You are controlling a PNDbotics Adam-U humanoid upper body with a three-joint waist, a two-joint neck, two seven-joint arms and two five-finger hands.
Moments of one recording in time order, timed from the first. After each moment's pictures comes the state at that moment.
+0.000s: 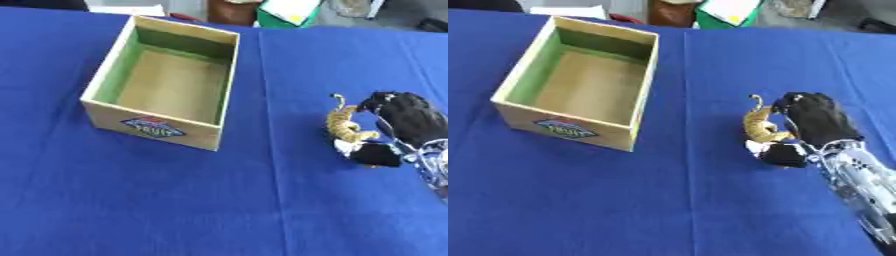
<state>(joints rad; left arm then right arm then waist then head) -0.17 0.19 0.26 -1.98 -0.13 -0.42 0.24 -0.02 -0.73 0.05 -1.99 1.22 0.36 0.38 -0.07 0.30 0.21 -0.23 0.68</state>
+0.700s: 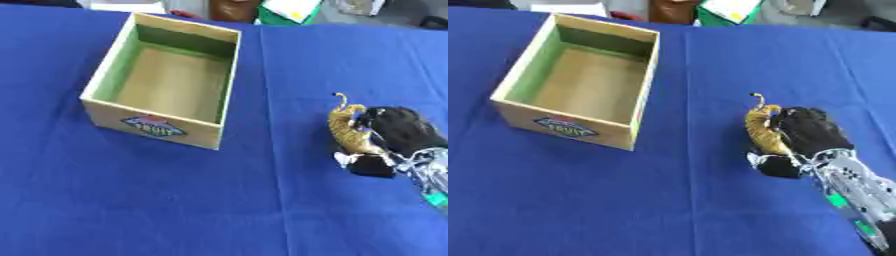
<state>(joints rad) -0.17 0.19 0.26 -1.98 -0.13 -0.43 0.23 -0.01 -0.71 0.09 -1.99 1.26 0.37 0.52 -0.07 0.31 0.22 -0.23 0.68</state>
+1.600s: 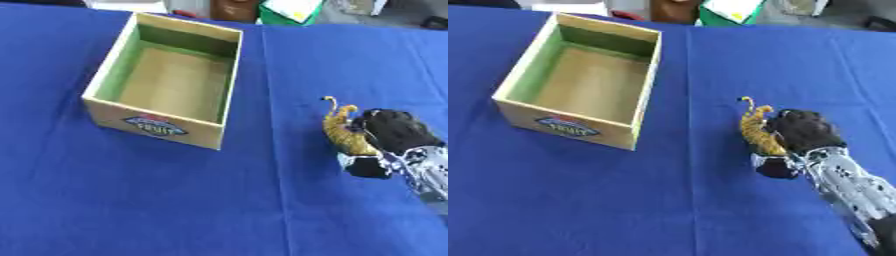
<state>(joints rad) -0.18 0.19 0.26 -1.98 -0.13 -0.43 0.22 -0.02 -0.70 0.10 -1.99 1.29 0.38 0.62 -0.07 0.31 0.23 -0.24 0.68</state>
